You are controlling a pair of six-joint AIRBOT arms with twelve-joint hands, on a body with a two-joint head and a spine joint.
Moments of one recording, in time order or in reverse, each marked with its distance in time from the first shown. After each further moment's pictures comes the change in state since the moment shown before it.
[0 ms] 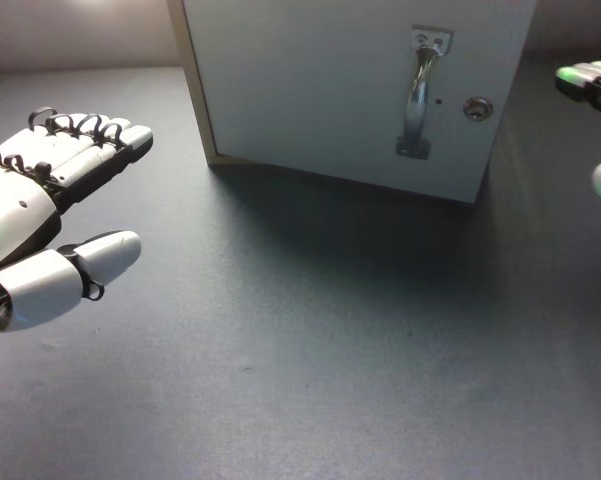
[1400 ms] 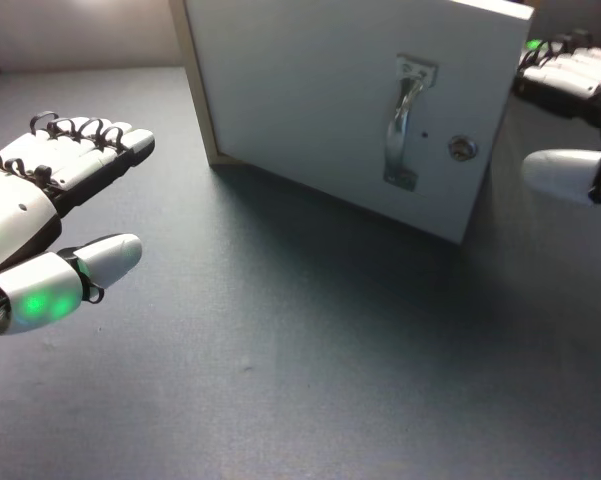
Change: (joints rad) left arm 0.015 -0.003 0.004 0.001 -0.018 -0.023; right arm 0.129 -0.046 -0.011 -0.116 -0.034 0.001
